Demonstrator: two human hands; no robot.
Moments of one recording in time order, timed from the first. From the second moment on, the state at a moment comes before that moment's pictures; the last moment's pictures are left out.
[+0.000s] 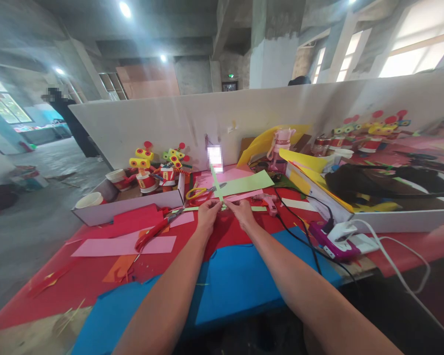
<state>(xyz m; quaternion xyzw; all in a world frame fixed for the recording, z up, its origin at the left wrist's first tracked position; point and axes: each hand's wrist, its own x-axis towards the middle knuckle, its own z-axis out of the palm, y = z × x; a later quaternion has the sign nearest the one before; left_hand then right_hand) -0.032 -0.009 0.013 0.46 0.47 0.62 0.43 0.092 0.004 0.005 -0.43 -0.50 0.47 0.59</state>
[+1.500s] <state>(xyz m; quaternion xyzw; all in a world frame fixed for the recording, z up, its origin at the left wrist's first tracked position) -0.030 -0.011 0.009 0.42 0.42 0.62 0.51 0.091 0.005 0.003 -0.31 -0.40 0.63 0.58</state>
